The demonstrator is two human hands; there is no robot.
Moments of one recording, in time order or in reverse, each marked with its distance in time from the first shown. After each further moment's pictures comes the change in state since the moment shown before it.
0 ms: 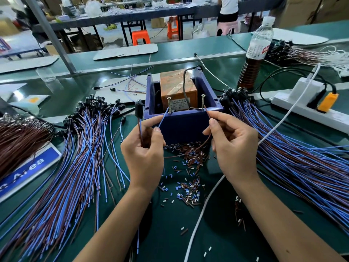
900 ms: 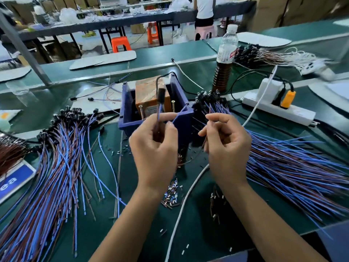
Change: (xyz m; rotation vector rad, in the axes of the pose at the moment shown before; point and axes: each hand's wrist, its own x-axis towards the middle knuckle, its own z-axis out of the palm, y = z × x) left_hand -0.008 0.049 0.058 0.048 -0.119 -0.050; right_hand -0.008 -0.019 -0.026 0.026 0.189 -0.031
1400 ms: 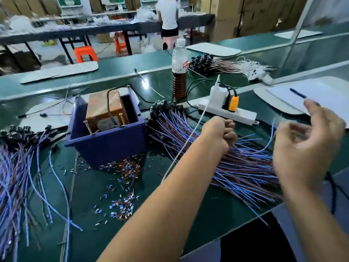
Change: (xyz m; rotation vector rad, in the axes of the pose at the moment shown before) left_hand -0.010 0.034 0.230 -0.678 -0.621 -1.356; right_hand 0.044 -0.031 -0.200 -0.684 0.512 -0.131
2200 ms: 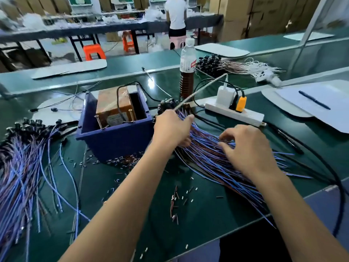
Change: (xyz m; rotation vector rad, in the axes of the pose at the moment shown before) left_hand -0.057 0.050 -0.088 1.051 0.494 0.516; right_hand -0.018 -0.028 0.047 -0.528 -0.786 -0.283
